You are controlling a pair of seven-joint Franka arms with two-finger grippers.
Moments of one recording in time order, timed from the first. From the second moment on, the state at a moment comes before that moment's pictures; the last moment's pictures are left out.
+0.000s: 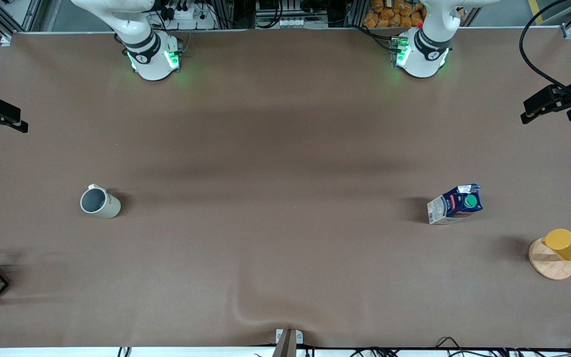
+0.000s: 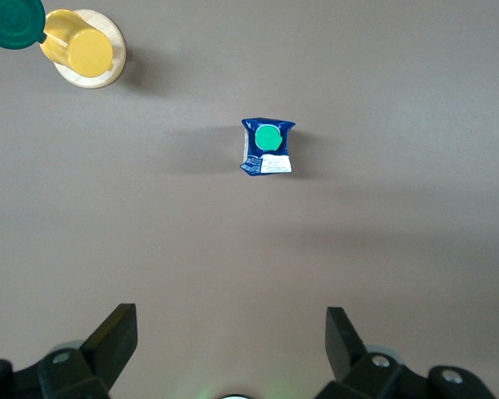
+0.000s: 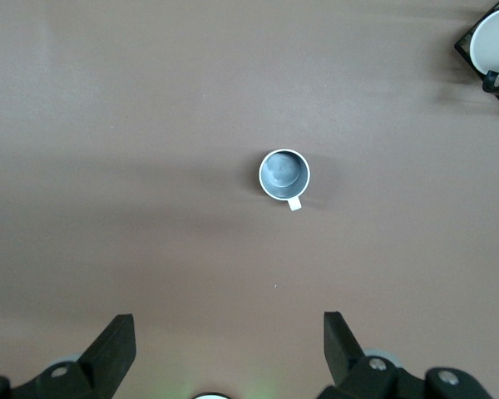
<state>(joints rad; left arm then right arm) -0.04 -0.03 0.02 -1.55 0.01 1.49 -0.08 -0.07 0.10 0.00 -1.35 0.02 1.38 -0.19</state>
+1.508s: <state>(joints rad) -0.05 0.36 0.03 -1.55 0.02 1.72 -0.05 -0.08 0.26 -0.01 -1.65 0.02 1.79 -0.30</state>
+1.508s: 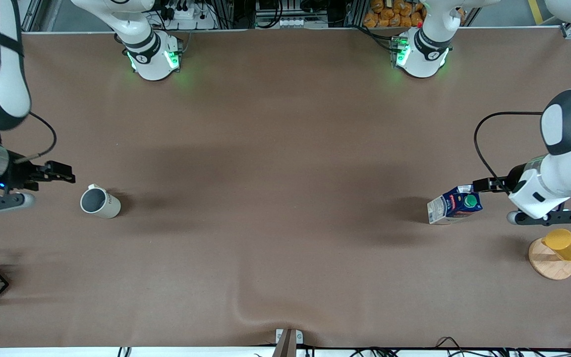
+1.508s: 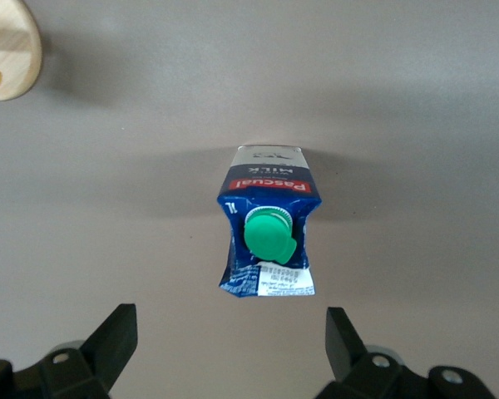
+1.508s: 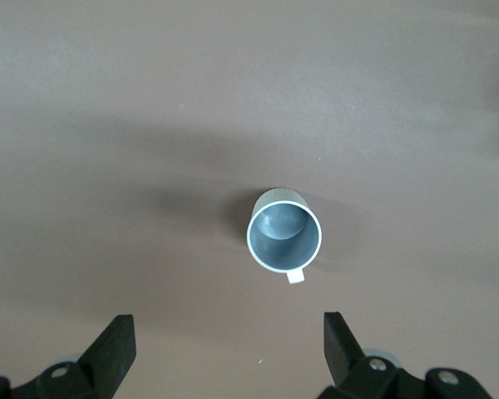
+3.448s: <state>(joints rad) -0.07 0.51 0.02 -1.55 0.02 1.76 -0.04 -0.19 0.52 -0.01 -1.79 0.06 2.23 -0.57</state>
